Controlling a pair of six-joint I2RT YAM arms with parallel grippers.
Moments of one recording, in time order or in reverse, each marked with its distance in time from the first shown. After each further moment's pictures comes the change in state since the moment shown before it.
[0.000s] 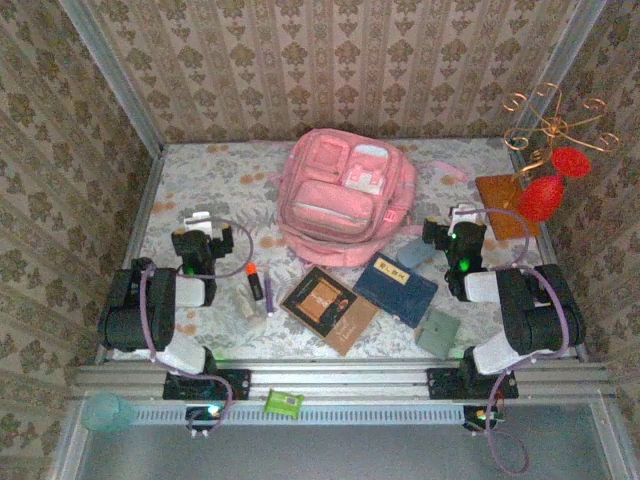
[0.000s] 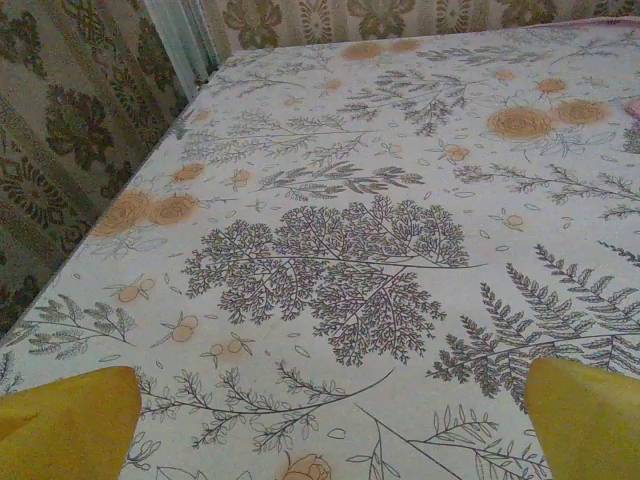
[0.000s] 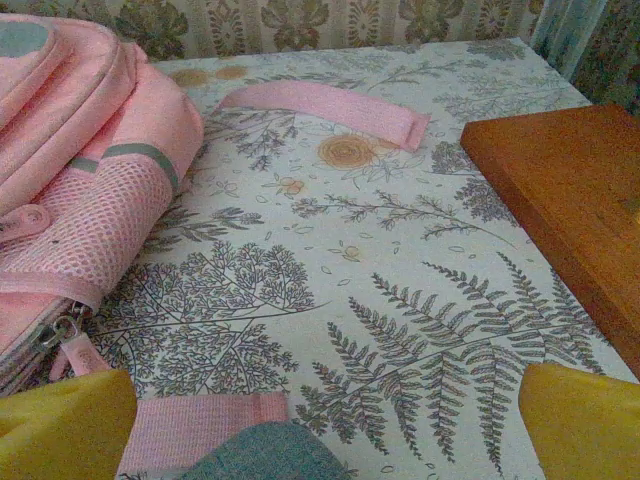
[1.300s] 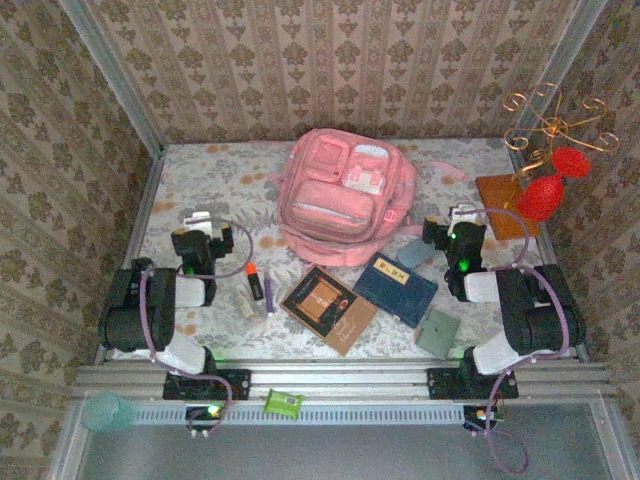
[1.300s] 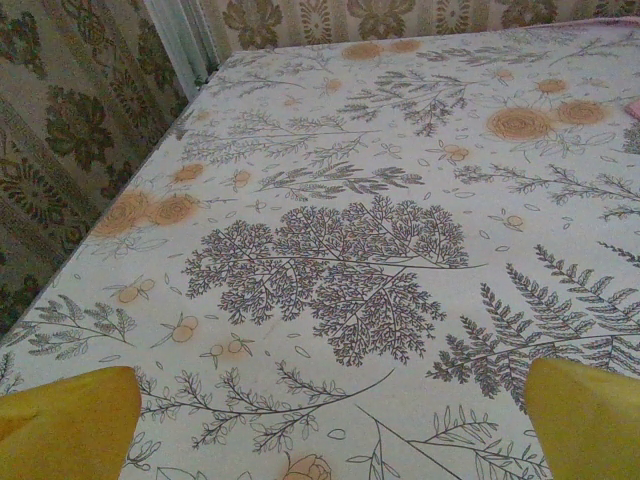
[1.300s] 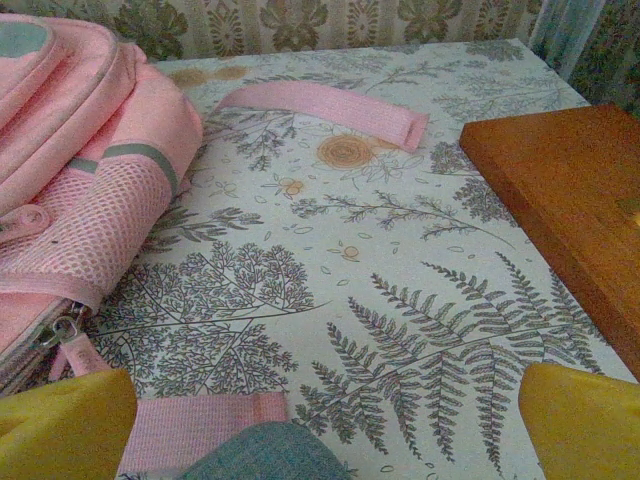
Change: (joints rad) left arm 0.000 0.000 0.000 0.003 0.000 0.000; right arm 0.008 -0.005 -0.002 0.001 0.008 0.000
